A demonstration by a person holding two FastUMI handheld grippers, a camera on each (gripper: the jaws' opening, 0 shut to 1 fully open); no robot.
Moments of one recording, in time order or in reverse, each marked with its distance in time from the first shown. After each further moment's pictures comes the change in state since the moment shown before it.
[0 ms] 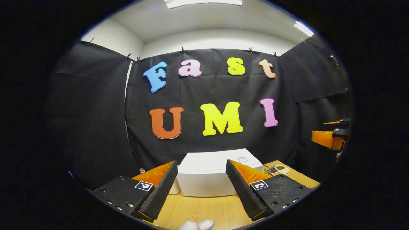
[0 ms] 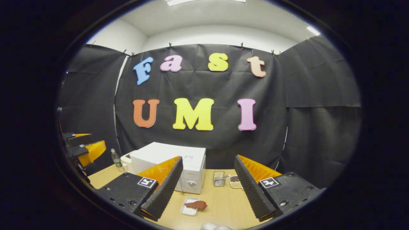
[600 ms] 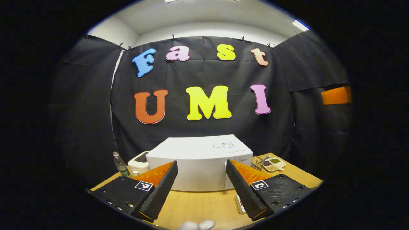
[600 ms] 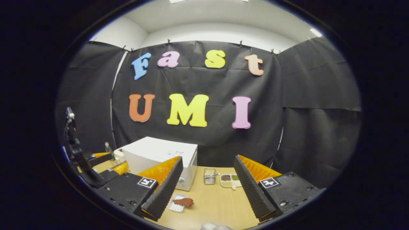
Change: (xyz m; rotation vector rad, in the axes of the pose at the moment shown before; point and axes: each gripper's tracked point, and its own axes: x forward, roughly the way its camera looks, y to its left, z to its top) left arm 0.059 -0.096 -0.113 -0.038 0.074 -0.073; right arm 0.003 -0.051 -0.014 -0.044 0.044 -0.022
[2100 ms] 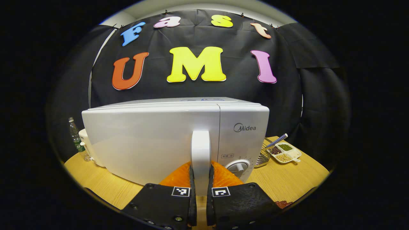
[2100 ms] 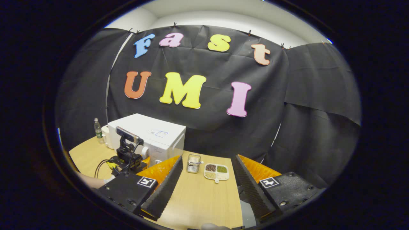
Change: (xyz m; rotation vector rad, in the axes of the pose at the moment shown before) left arm 0.162 -0.075 -0.142 -0.037 0.161 -0.015; right arm 0.038 -0.050 -0.038 -0.117 0.140 -0.002
